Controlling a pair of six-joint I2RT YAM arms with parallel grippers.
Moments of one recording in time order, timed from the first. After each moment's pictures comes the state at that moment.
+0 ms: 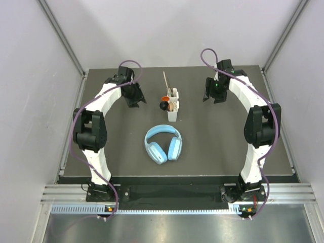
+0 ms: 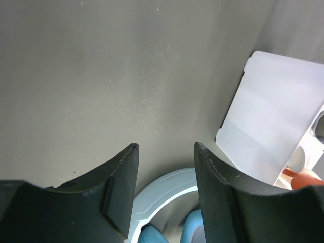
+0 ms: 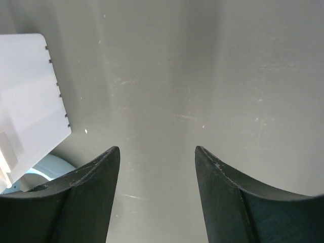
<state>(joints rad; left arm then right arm) -0.20 1.94 1.62 -0.72 0.18 -0.61 0.19 1.97 1.73 -0.86 -0.15 0.30</state>
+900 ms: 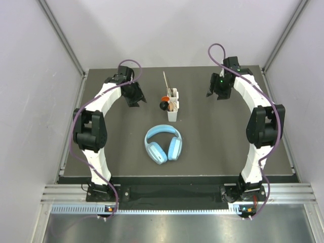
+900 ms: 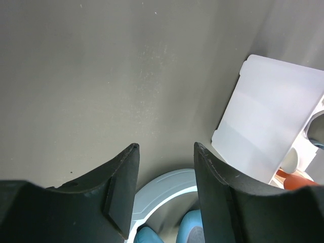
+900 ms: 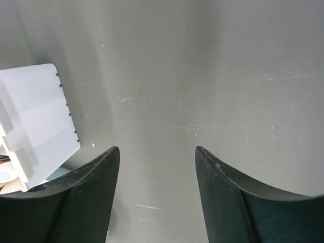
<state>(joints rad) -0.20 1.94 1.64 -0.73 0.18 -0.63 0.14 1.96 1.75 -0.83 -0.15 0.35</state>
